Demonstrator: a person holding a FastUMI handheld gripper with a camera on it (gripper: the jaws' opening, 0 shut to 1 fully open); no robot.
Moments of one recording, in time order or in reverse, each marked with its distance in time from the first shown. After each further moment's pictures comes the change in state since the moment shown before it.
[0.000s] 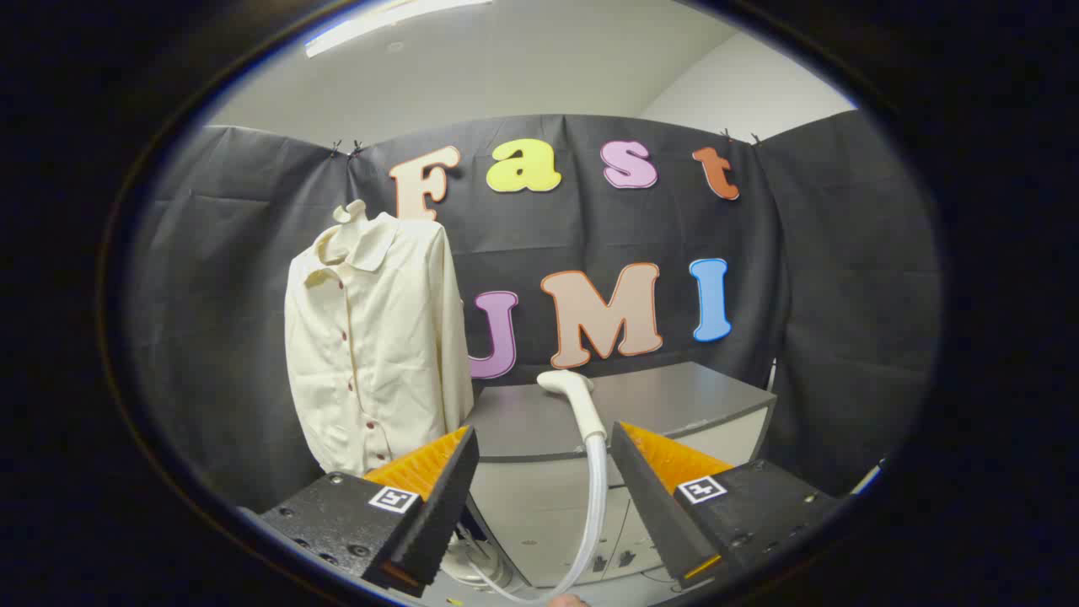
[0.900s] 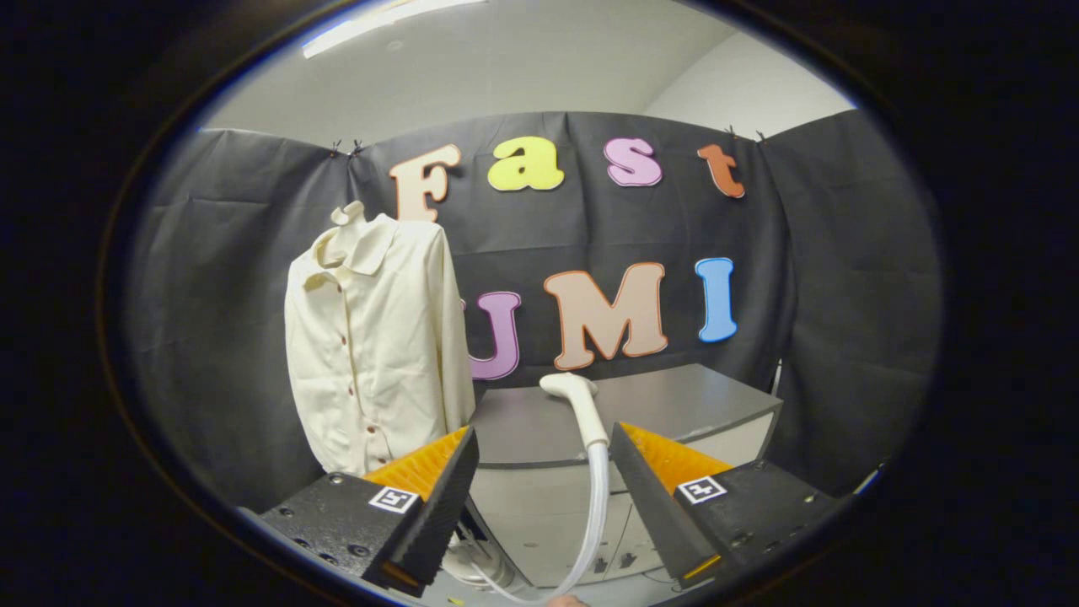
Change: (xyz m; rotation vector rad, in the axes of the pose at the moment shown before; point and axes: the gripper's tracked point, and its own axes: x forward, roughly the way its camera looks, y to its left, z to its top) arm 0.013 -0.003 0.010 0.003 0.019 0.017
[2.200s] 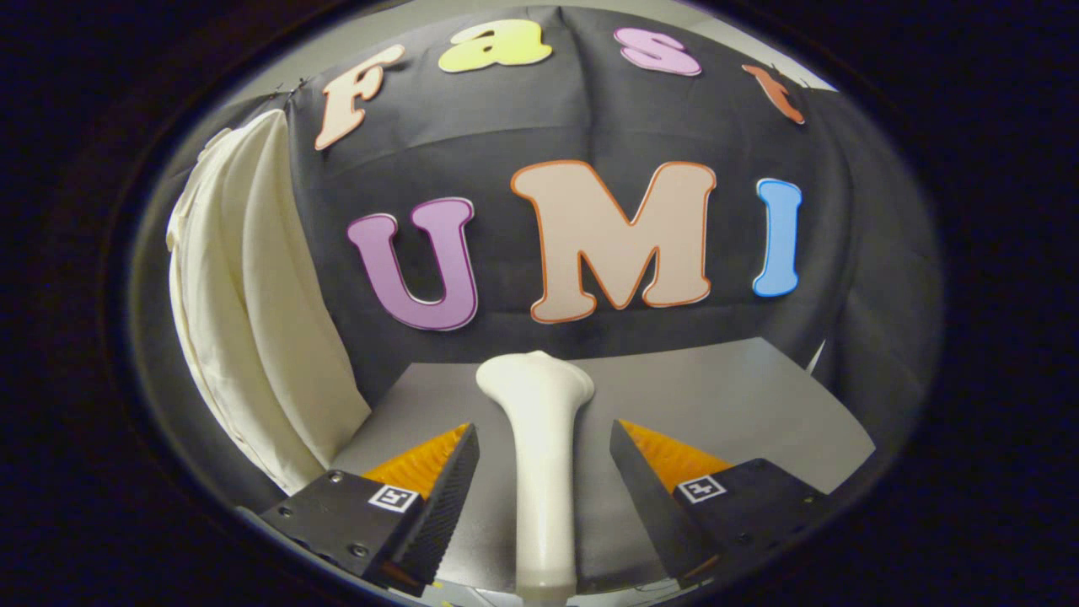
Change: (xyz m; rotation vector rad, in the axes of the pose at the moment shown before) arm 0.279 -0.061 0.004 -0.043 0.345 -0.004
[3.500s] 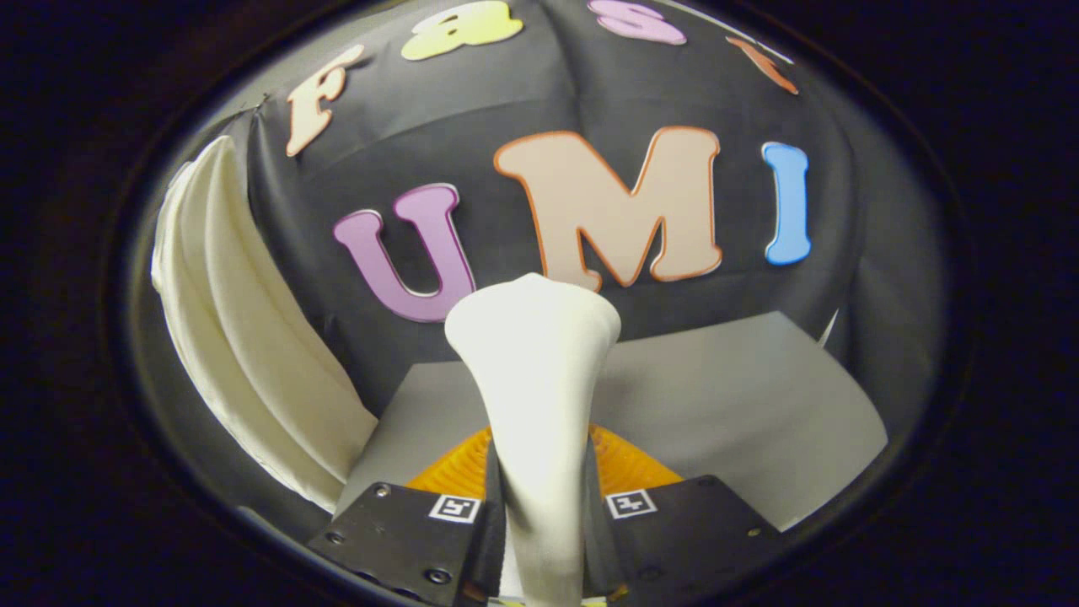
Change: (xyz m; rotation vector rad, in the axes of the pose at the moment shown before) arm -0.019 0.005 0.022 0.059 0.042 0.030
